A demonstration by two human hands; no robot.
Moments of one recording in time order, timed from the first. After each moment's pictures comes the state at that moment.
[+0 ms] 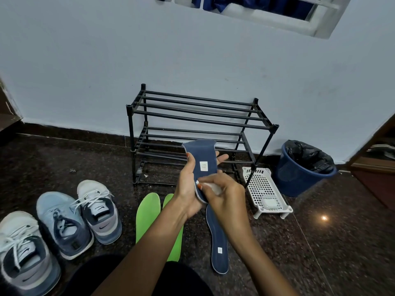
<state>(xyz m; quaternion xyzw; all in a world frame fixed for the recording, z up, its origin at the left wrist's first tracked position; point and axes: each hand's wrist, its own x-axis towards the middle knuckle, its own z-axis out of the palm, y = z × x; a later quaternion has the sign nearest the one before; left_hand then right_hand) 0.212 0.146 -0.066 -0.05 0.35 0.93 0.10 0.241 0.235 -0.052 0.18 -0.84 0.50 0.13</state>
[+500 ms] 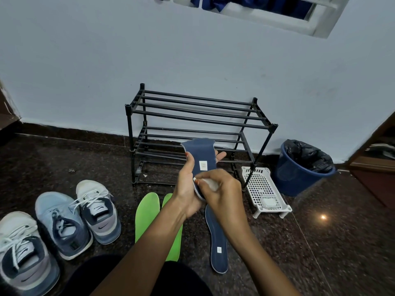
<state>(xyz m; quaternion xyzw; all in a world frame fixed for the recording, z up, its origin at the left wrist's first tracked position) 0.213 0.146 -0.067 -0.03 0.37 0.92 0.10 0.240 0.231 -0.042 0.18 -0.84 0.49 0.13</state>
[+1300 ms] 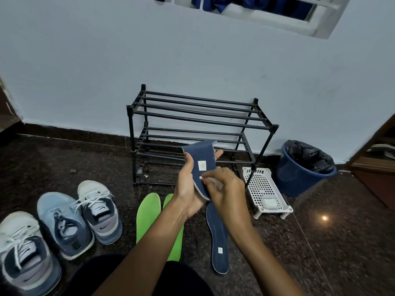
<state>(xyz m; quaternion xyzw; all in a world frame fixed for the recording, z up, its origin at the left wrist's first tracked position) 0.213 0.143 -0.068 -0.02 0.36 0.93 0.09 0.233 0.236 -0.047 0.20 -0.86 0.44 0.16</state>
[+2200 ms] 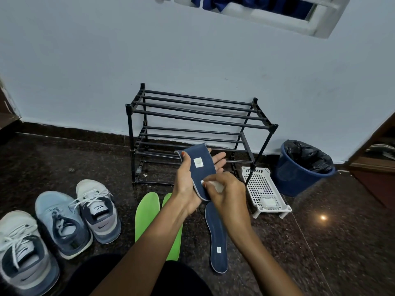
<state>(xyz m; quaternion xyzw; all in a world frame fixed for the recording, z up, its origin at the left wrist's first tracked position) 0.215 0.150 -0.057 -0.06 0.35 0.93 0.07 0.231 0.241 -0.055 0.17 -0.87 0.45 0.14</state>
